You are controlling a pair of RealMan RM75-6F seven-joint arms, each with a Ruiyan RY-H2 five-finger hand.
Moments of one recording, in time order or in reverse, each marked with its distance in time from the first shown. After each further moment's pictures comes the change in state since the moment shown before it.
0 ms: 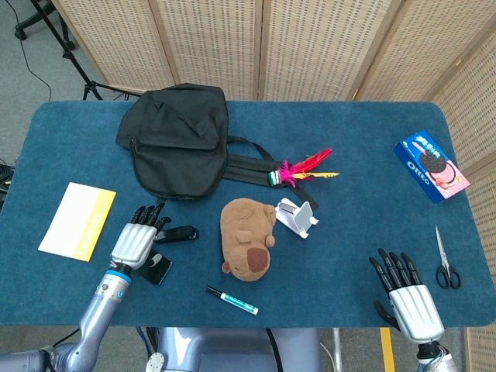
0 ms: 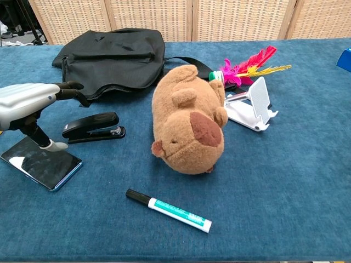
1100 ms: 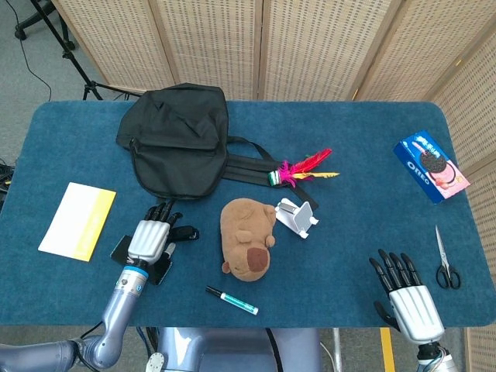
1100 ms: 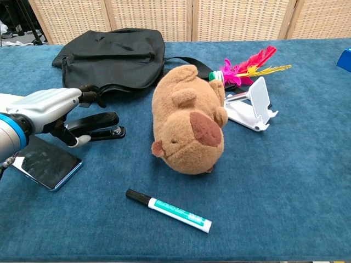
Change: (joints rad) left arm -0.058 -0.169 -0.010 0.161 -0.030 0.055 -0.026; right arm -0.002 0.000 -0.002 0.000 -0.001 0.000 -0.002
